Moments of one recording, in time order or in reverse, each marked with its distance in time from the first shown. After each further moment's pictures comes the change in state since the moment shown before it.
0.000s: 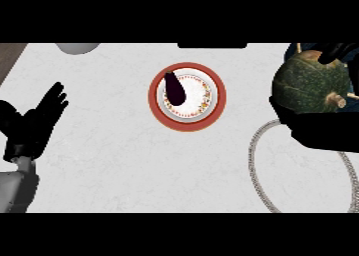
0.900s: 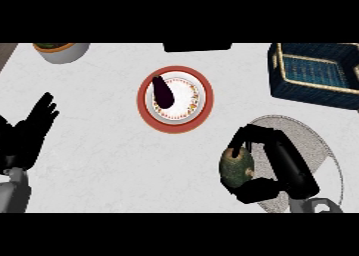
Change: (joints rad) left arm 0.070 0.020 0.016 0.012 0.014 0.031 -0.038; right arm 0.604 0.058 0.312 0.296 -0.053 -0.208 -0.873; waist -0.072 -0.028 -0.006
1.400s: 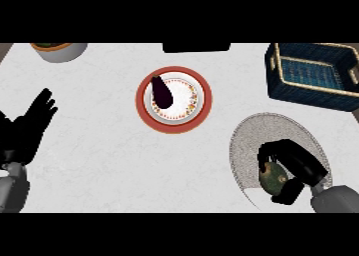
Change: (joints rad) left arm -0.035 0.013 0.008 0.033 0.007 -0.007 0.000; right arm -0.068 -0.243 0.044 0.558 0.103 0.117 -0.425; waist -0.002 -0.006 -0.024
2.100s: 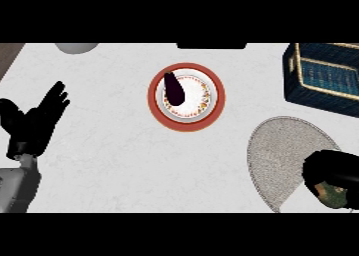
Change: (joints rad) left arm -0.057 -0.023 -0.037 0.009 0.001 -0.013 0.005; right arm -0.100 -0.322 0.166 0.245 0.183 -0.120 -0.741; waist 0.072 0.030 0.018
